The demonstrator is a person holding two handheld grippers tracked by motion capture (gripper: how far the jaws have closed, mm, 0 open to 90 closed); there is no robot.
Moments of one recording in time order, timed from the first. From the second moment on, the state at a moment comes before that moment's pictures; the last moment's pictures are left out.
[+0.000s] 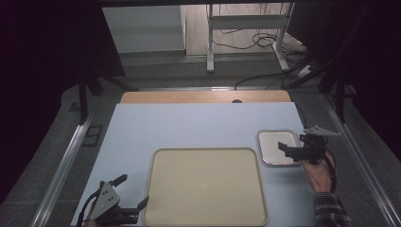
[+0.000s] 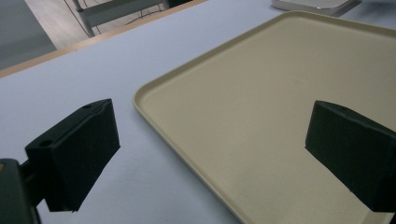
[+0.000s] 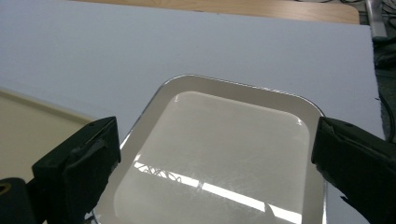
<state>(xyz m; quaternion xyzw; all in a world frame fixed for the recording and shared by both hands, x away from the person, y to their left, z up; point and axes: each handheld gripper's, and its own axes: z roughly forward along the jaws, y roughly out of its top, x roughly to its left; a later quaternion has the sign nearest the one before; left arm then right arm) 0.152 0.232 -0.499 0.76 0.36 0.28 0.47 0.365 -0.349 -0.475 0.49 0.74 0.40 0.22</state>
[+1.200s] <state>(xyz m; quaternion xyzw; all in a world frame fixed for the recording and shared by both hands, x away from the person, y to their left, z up) 0.153 0.231 -0.499 0.76 0.36 0.28 0.46 0.404 -0.383 -0.490 0.57 0.74 0.30 0.21</state>
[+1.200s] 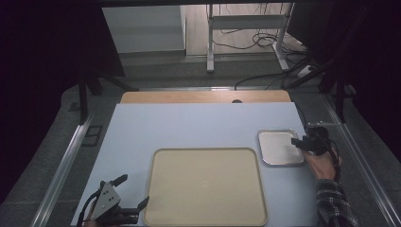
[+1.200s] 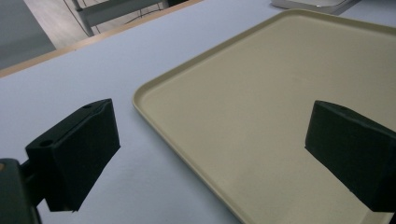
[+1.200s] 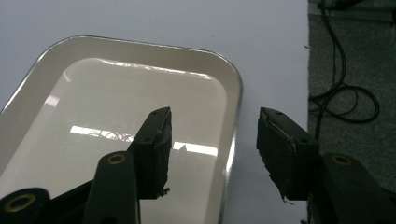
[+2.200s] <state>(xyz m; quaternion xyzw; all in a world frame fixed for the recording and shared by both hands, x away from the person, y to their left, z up) 0.153 0.231 -0.499 0.76 0.36 0.28 0.46 0.407 -0.417 -0.494 0.65 0.66 0.38 0.05</state>
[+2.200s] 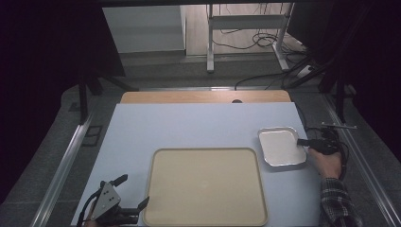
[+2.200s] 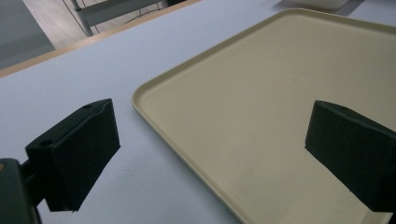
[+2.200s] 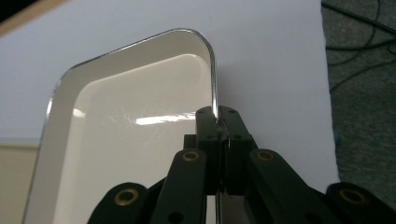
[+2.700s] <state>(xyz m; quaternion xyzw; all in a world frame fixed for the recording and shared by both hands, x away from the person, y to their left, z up) 0.153 0.231 -0.499 0.76 0.36 0.28 0.47 0.393 -0.400 -0.481 0.63 0.67 0.39 0.05</state>
